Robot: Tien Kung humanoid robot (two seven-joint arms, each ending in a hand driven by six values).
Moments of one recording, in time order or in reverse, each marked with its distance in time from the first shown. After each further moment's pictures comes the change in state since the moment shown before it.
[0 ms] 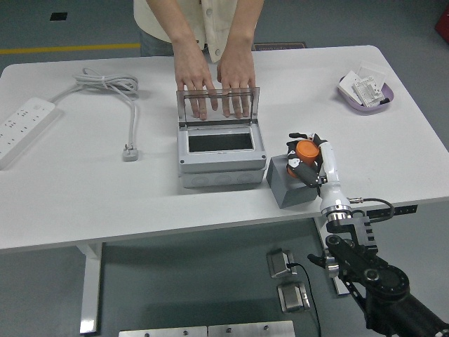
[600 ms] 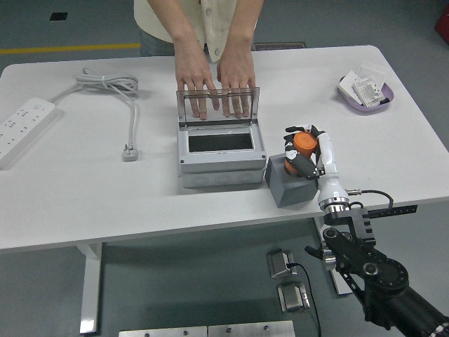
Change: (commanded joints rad) left arm 0.000 0.003 0.000 0.000 -0.001 0.003 0.004; right arm 0.034 -0.013 -0.021 0.043 -0.010 -0.038 -0.029
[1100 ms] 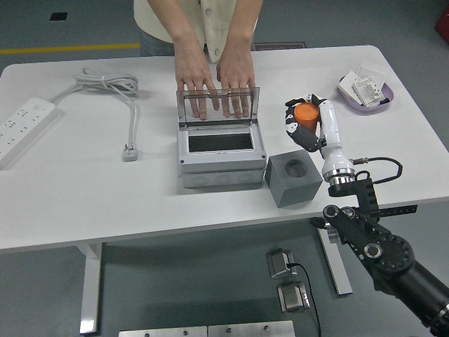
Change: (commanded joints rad) left arm 0.013 0.025 -0.005 0.000 -0.011 0.011 0.016; right arm 0.117 -0.062 -0.003 0.090 -0.270 -0.076 -0.199
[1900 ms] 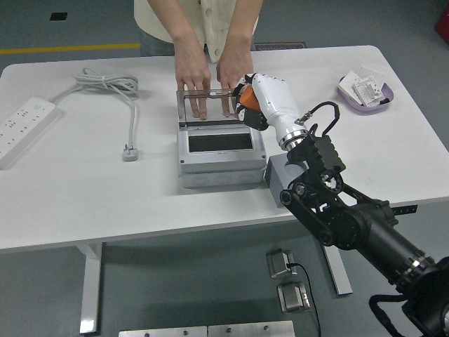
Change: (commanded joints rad) left arm -0.004 0.019 -0.006 0.000 -0.001 0.002 0.021; right arm 0.215 0.134 -0.067 -0.125 -0.781 0.151 -0.390
